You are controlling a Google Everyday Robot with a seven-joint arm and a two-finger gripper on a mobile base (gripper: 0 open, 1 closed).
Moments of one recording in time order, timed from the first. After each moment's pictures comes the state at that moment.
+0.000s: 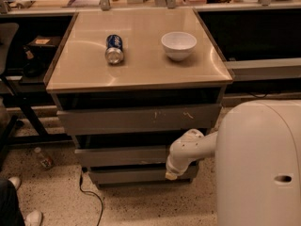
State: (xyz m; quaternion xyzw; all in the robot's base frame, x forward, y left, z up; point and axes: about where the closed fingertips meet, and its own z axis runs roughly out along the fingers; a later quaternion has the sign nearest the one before) arm 0.535 -0.093 0.385 -0.56 0.82 0.04 0.09
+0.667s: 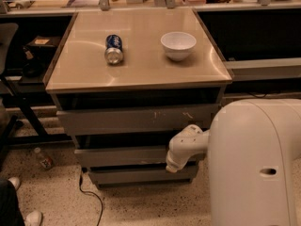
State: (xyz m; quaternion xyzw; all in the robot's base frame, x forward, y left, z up) arm 0.562 -0.098 0.381 -0.56 0.83 0.02 0.10
